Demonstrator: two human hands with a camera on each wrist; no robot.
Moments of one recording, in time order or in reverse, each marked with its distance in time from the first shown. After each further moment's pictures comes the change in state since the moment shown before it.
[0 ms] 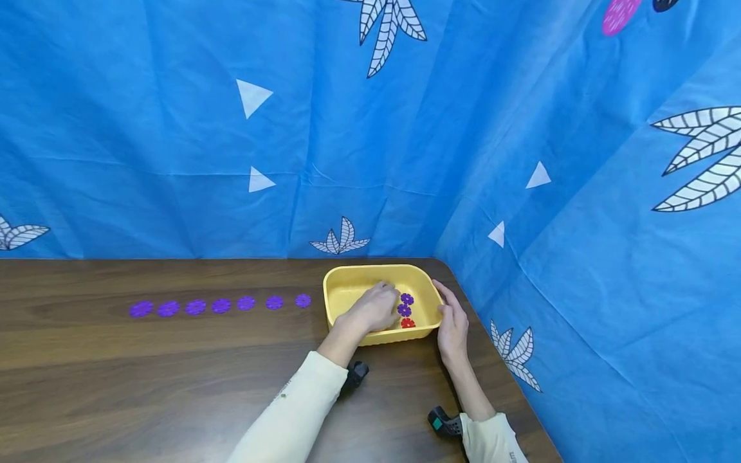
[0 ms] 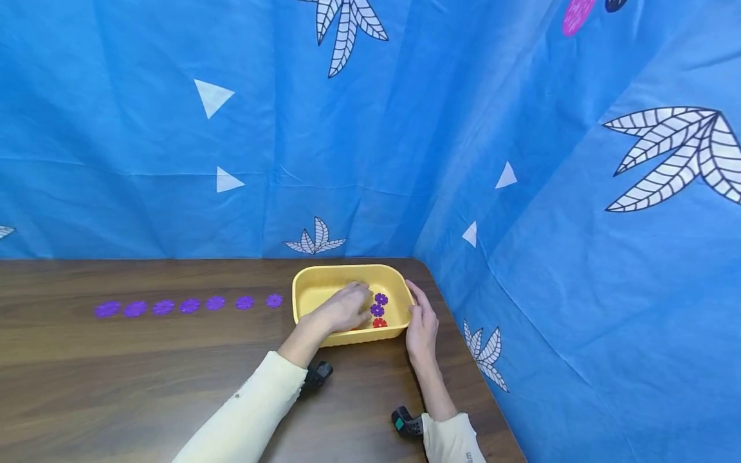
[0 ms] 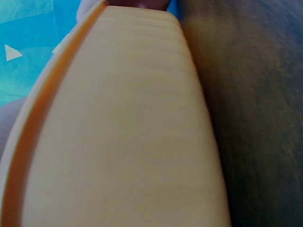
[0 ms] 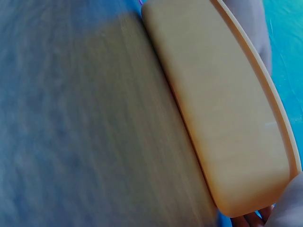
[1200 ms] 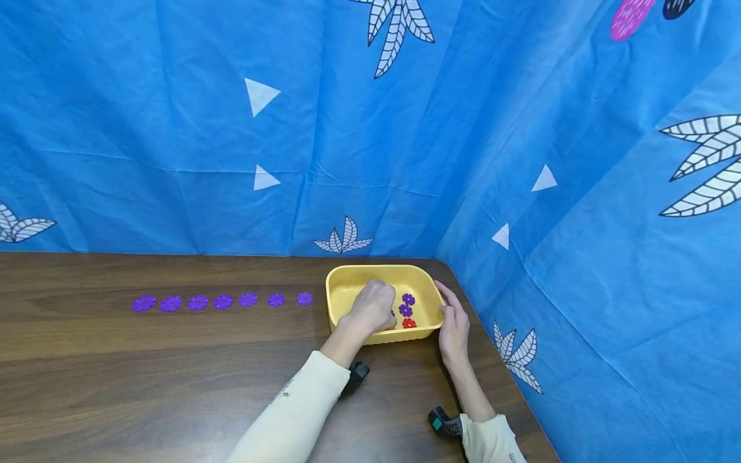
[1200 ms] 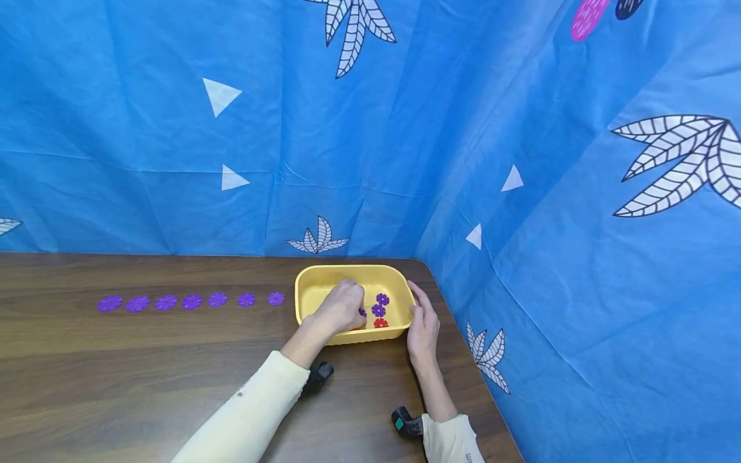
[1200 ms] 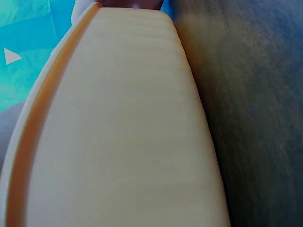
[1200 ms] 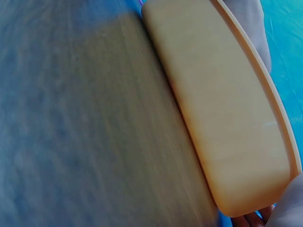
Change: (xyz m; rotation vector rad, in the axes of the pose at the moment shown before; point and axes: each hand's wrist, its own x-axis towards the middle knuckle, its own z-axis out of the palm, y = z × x) left_hand 0.001 0.002 0.003 0.023 0.084 -0.165; right_hand 0.005 0.006 0.000 0.017 -0.029 0.019
